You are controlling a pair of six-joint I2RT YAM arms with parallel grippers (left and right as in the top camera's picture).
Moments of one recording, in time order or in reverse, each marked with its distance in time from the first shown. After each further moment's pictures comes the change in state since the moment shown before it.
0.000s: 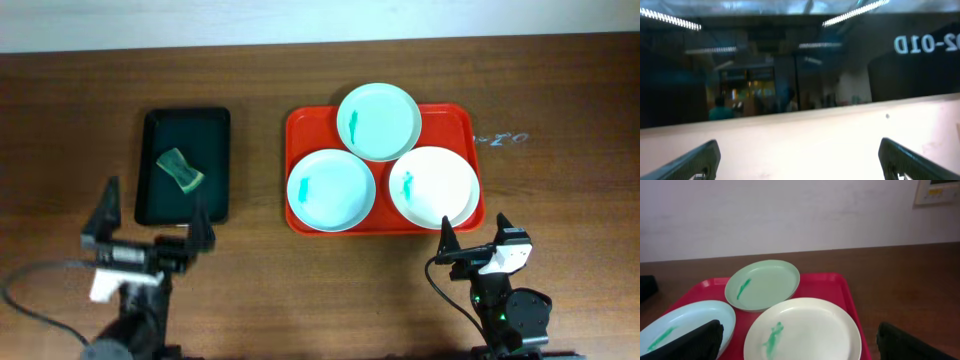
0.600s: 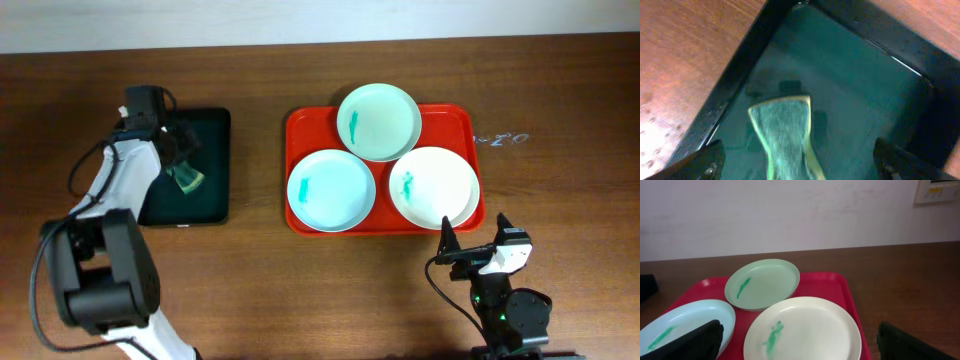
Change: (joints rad) left arm 0.105 1.555 0.998 -1.083 -0.299 -0.448; right arm 0.000 0.000 0.000 0.000 0.000 0.000
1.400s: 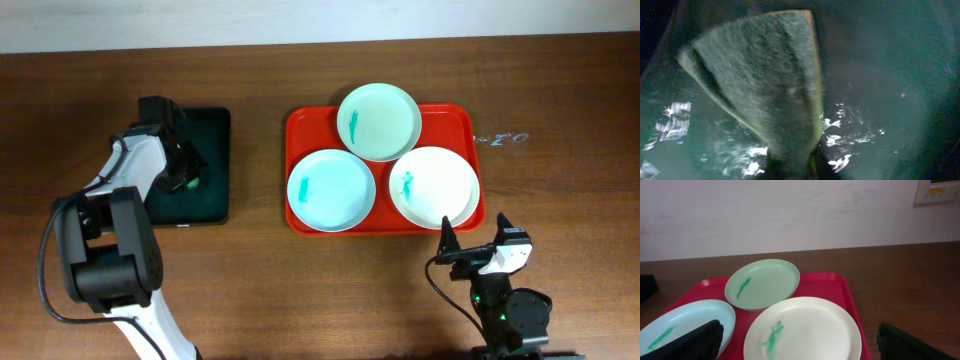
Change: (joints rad) left arm 0.003 0.126 0.039 -0.136 0.130 -0.031; right arm 0.000 0.000 0.000 0.000 0.000 0.000
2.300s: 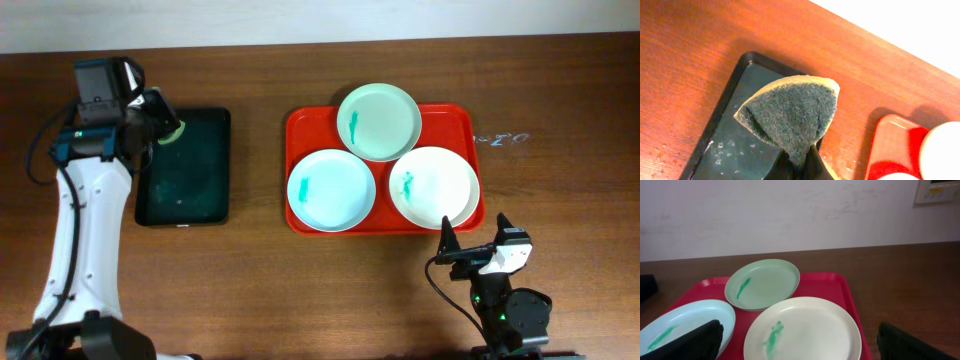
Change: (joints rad) left arm -0.003 -0.447 0.088 -0.045 0.034 0.124; right arm 0.000 0.000 0.000 0.000 0.000 0.000
